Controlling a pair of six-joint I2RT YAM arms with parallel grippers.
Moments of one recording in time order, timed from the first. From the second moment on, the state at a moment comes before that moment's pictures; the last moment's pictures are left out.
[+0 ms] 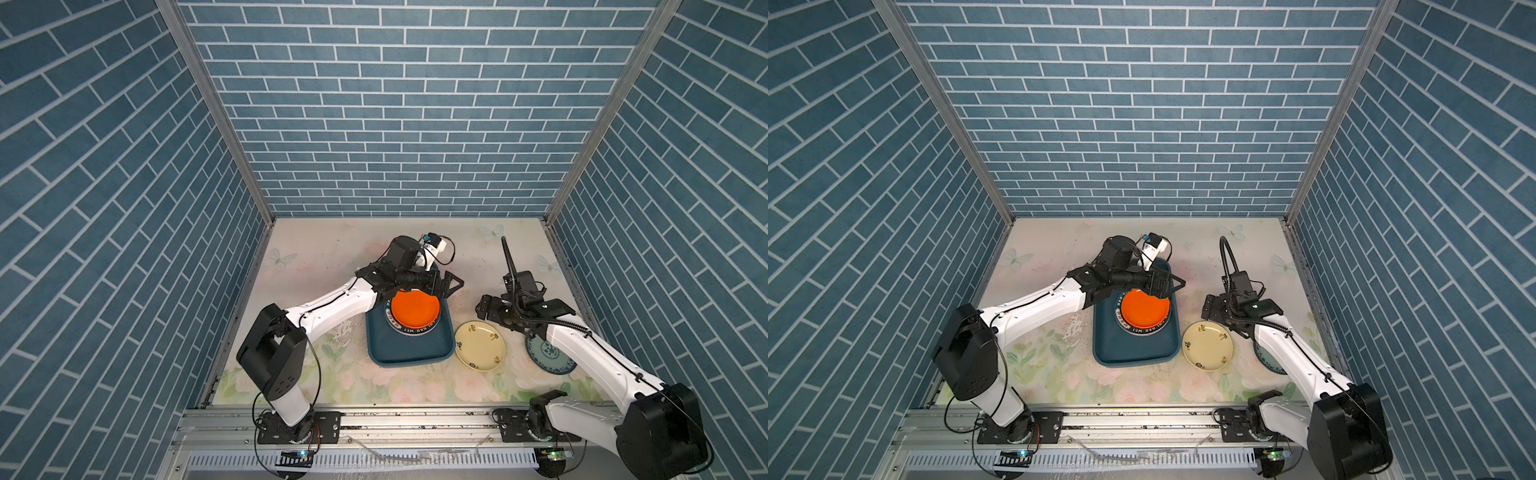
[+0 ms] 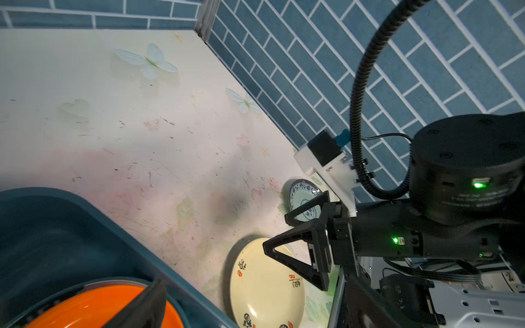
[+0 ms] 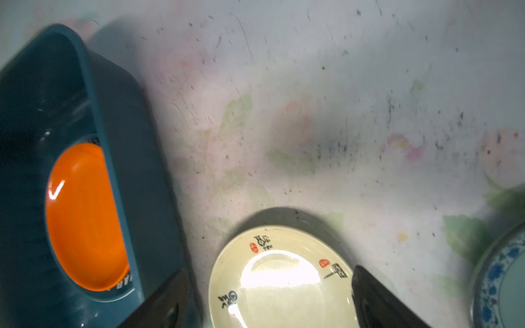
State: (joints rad) left arm -0.77 1.68 1.26 -0.09 0.49 -0.39; right arm 0.36 1.14 0.73 -0.64 -0.07 0.60
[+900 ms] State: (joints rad) left arm -0.82 1.80 1.34 -0.04 0.56 -0.46; right arm 0.27 0.99 0.44 -0.66 -0.20 0.74
